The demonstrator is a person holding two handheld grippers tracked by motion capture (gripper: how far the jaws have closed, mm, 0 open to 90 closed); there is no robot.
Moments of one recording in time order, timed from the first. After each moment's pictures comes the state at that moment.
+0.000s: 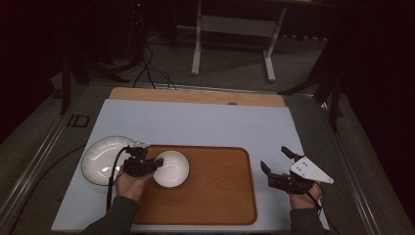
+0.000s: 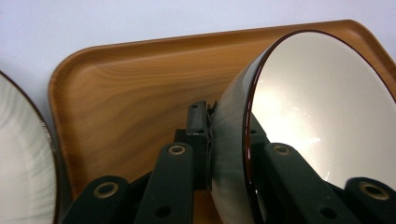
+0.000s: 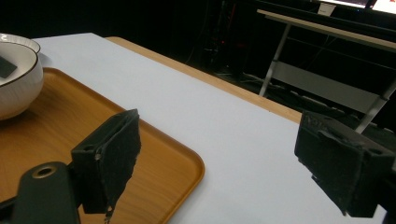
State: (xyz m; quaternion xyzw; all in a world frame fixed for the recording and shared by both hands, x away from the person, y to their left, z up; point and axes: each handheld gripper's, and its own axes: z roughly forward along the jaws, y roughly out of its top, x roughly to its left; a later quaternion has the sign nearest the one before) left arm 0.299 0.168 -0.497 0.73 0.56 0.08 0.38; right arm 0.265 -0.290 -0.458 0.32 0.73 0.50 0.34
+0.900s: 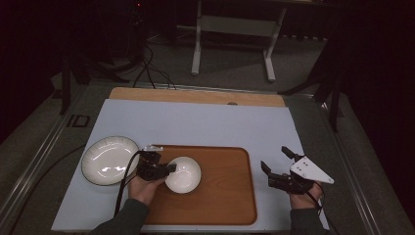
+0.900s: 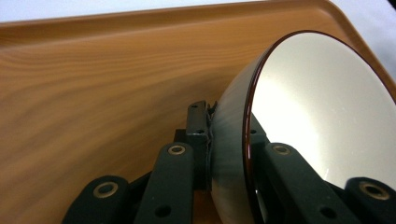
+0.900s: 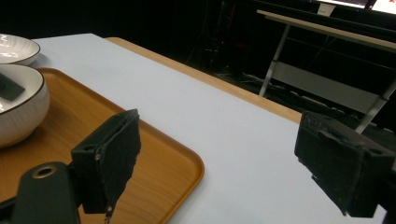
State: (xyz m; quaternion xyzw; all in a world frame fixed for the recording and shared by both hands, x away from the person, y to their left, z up) left arm 0.299 0.136 -0.511 0.75 0.54 0.03 0.39; right arm 0.265 -0.291 -0.458 0.32 0.73 0.50 0.34
